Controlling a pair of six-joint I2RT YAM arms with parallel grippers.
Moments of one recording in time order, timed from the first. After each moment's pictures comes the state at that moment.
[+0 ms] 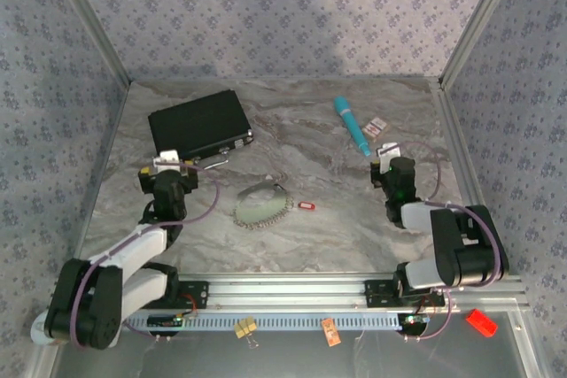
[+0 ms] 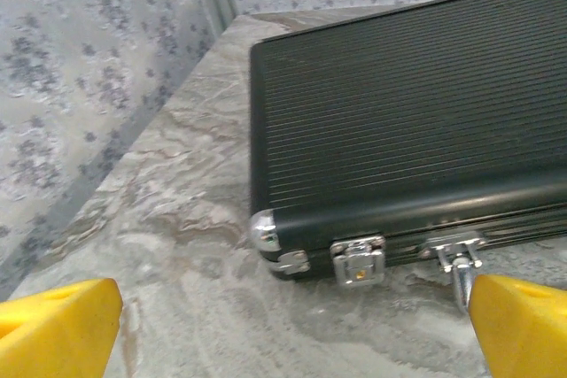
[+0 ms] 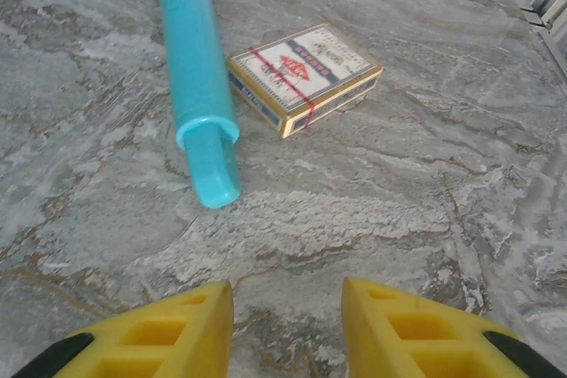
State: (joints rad) left arm -0.22 1.07 0.26 0.45 -0.53 -0.03; right arm 0.09 1.40 0.34 0.61 0.11 -0.16
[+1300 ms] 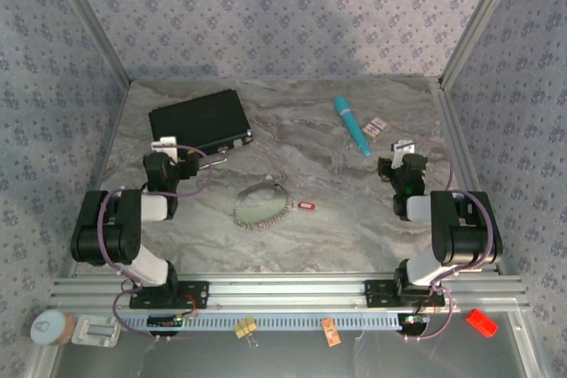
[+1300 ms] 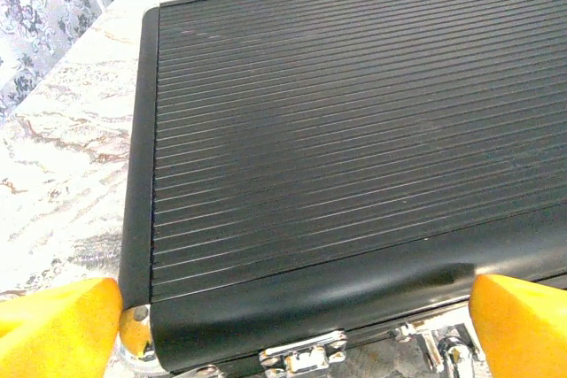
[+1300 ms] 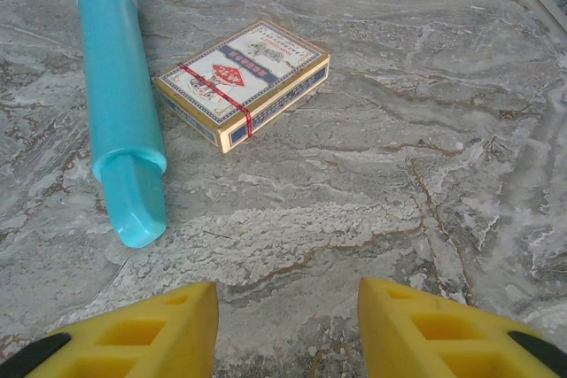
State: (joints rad) left arm 0.01 1.54 0.40 0.74 -0.11 -0.01; right arm -0.04 1.52 0.38 0.69 0.00 -0.04
